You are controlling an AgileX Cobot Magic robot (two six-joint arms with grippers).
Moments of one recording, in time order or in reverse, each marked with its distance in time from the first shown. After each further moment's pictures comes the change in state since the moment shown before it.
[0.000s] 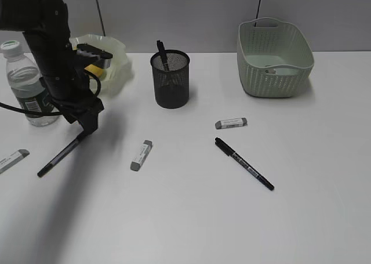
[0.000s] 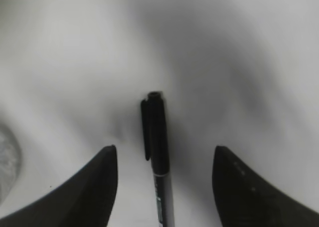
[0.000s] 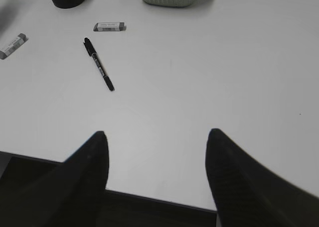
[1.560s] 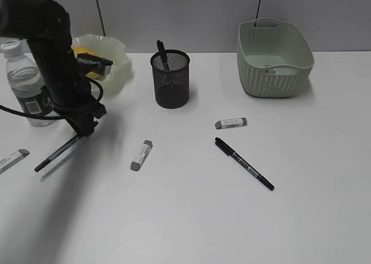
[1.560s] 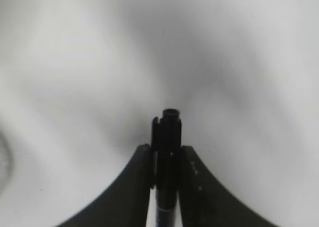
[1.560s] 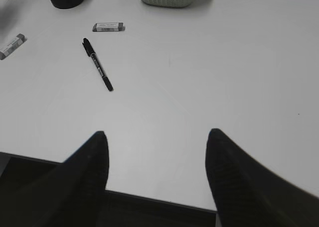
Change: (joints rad) left arm 0.013 0.030 -0.021 -0.050 0.025 -0.012; right arm 0.000 0.000 0.000 -0.004 0.000 0.001
